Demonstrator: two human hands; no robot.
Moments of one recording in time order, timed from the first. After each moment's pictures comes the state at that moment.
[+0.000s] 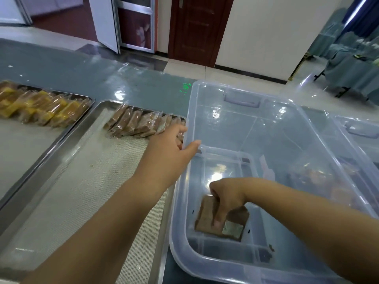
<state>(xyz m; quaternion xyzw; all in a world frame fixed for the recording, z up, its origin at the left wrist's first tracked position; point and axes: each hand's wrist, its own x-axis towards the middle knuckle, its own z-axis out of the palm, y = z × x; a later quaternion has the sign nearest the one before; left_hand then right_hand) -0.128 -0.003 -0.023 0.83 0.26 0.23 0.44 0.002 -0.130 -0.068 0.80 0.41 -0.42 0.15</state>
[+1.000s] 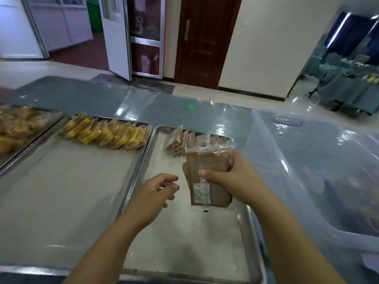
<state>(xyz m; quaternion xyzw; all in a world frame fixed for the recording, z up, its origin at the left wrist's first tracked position) -0.333 0.179 -0.072 0.73 0.25 0.10 0.63 -0.202 0.024 -0.010 0.83 0.25 -0.19 -0.46</state>
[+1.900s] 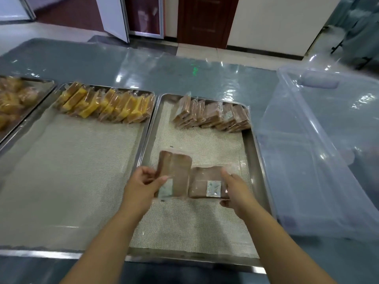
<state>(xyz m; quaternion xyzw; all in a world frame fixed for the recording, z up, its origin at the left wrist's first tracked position) -0.334 0.211 -0.154 0.60 0.40 0.16 0.68 -0.194 0.037 -0.151 0.78 -0.03 -0.35 -0.52</state>
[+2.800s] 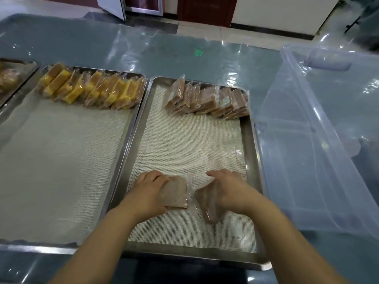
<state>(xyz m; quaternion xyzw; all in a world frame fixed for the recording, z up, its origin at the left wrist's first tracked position) -0.318 0.199 -0.197 0.95 0.18 -0.13 0.24 -0.173 0.009 -0.149 0.87 0.35 -0.33 -0.10</state>
